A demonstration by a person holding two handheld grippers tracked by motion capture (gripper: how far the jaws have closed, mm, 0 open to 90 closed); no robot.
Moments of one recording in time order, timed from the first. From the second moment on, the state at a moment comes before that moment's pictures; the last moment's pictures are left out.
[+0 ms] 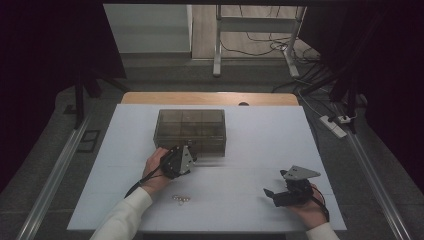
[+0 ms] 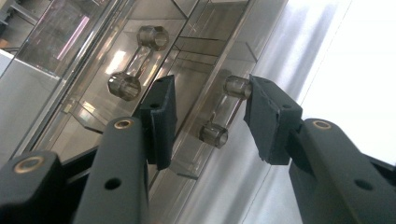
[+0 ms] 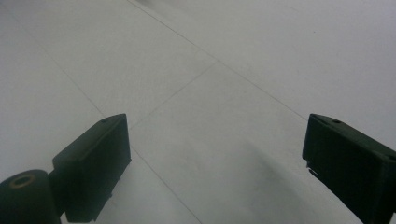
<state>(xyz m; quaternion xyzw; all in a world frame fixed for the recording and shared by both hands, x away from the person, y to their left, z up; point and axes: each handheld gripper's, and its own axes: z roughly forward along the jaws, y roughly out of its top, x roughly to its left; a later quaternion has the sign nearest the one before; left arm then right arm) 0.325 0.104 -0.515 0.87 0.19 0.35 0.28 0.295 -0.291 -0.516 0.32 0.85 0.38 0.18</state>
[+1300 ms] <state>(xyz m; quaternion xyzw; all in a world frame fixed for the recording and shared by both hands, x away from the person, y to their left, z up) 0.314 0.103 -0.514 0.88 0.18 0.35 0.28 0.294 -0.291 -0.515 0.32 0.85 0.38 0.18</state>
